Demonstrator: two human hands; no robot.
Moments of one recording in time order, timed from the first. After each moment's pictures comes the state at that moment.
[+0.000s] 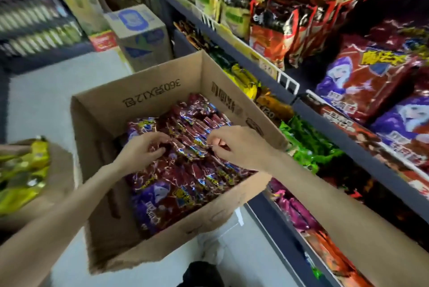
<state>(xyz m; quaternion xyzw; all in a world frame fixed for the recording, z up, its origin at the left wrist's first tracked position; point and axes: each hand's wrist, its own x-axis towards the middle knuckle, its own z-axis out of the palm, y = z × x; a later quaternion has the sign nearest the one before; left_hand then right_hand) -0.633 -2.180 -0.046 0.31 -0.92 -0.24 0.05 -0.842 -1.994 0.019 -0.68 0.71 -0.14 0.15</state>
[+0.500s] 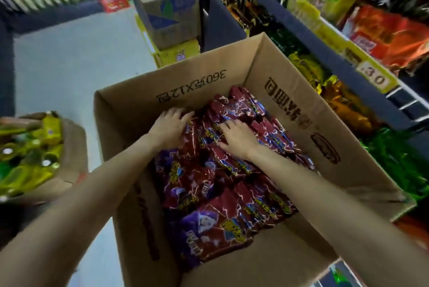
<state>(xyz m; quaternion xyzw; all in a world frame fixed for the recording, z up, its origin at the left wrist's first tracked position) -0.655 -2.349 -0.122 0.29 -0.94 0.00 -0.17 -0.823 -2.212 -0.138 -0.64 0.76 0.02 0.16</state>
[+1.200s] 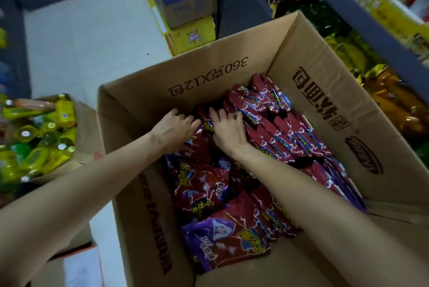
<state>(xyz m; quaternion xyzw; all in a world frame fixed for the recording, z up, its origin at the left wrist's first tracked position) -0.639 -2.359 -0.122 0.14 -0.95 0.15 -0.23 -0.775 -2.276 -0.190 -0.62 0.78 0.04 0.05</state>
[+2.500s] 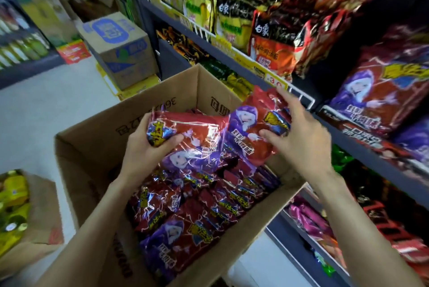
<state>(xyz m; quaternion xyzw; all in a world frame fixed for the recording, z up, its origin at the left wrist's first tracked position) -0.671 -2.219 0.012 0.29 -0.78 -0.48 0.28 -0.869 -2.010 0.039 -0.38 0.88 -0.28 -0.08</state>
